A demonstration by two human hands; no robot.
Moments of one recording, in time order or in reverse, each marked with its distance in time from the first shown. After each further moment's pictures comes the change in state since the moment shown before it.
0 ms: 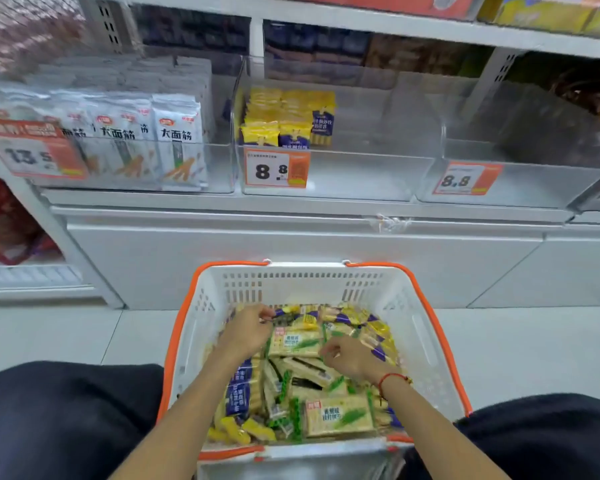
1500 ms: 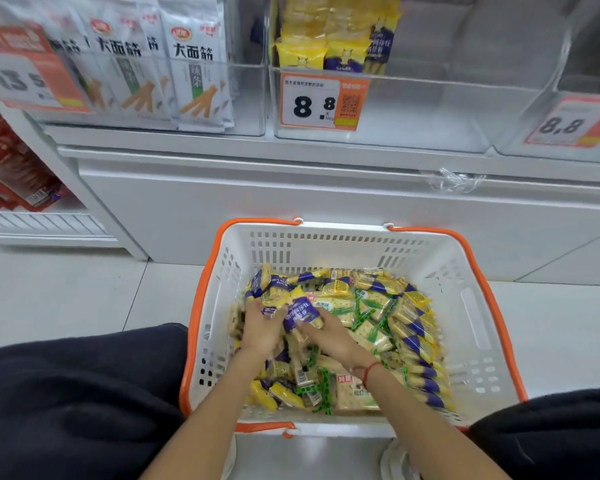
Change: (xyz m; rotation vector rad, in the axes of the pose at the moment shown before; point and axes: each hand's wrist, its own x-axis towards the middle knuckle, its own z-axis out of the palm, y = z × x) left_hand 0.008 -0.070 0.054 -0.642 0.186 -0.396; right_hand 0.048 -0.041 0.082 0.492 -0.021 0.022
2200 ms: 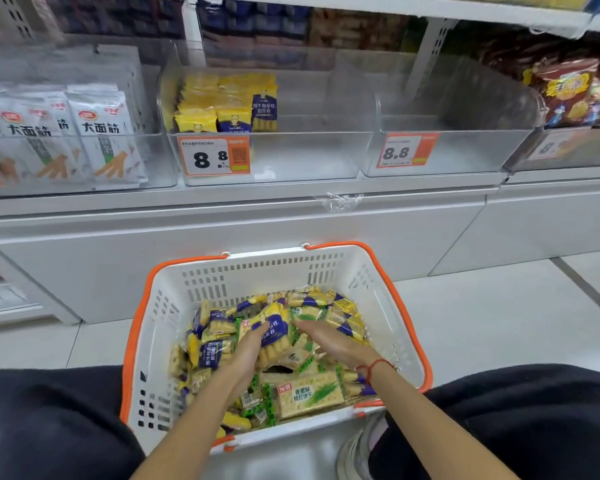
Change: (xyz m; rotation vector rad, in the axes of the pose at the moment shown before) left_hand -0.057 0.037 0.058 -0.108 -0.375 -0.186; right_hand -0.086 -0.004 -0.094 -0.004 -0.009 0.053
